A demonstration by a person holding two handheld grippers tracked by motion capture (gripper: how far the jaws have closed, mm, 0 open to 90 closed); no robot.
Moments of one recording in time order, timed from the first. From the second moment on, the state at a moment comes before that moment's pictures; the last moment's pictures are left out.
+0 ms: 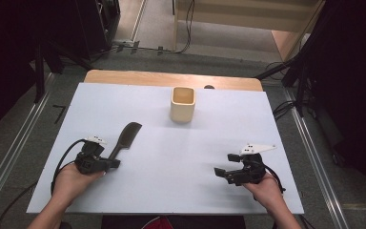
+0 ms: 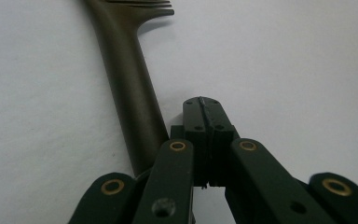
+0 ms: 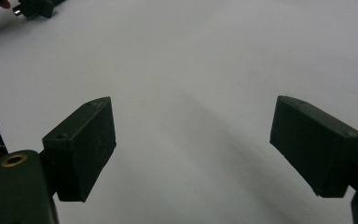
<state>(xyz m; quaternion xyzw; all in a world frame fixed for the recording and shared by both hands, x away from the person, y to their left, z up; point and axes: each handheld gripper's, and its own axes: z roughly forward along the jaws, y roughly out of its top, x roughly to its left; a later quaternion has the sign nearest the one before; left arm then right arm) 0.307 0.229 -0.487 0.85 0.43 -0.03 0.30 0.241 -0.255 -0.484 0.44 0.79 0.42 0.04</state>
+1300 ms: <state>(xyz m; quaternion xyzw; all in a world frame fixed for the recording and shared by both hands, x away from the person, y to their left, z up) 0.284 0.236 -0.457 0.81 0.38 -0.01 0.45 0.241 -0.258 -0.485 0.45 0.79 0.42 0.03</state>
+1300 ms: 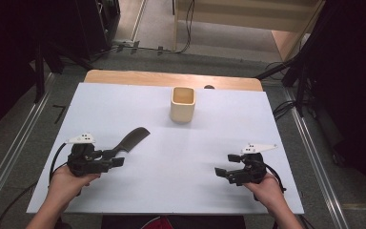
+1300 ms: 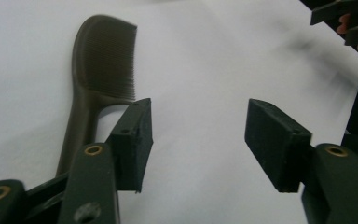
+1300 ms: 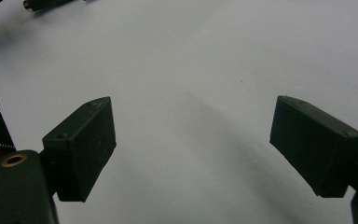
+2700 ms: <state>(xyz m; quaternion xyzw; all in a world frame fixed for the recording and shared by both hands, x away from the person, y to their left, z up) 0.313 0.268 -0.461 0.84 0.35 0.07 0.41 0.241 -0.258 -0.486 0.44 0.79 0.42 0.03</state>
